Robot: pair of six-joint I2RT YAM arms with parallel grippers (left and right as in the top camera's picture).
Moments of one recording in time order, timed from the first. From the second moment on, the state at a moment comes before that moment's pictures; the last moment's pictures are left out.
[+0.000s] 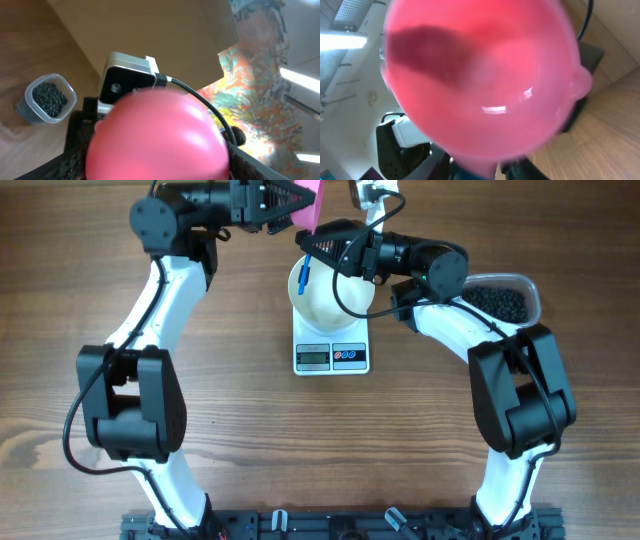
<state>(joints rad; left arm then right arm) -0.10 1.99 1.54 1.27 1.50 -1.90 0.35 2.04 1.29 1.58 -1.12 1.52</state>
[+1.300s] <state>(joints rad) 0.08 1.99 1.54 1.15 1.50 -1.59 0.04 2.04 1.53 0.57 -1.39 1.03</state>
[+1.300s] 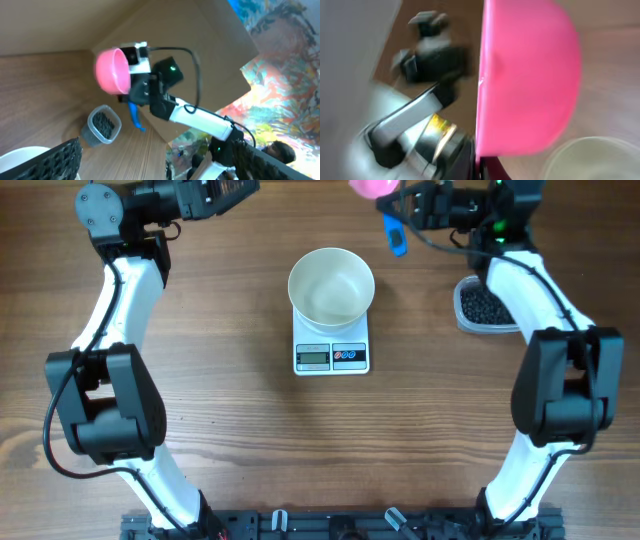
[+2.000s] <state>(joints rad) 0.08 1.99 1.54 1.15 1.52 -1.59 0.00 2.03 2.32 -1.45 -0.15 0.05</state>
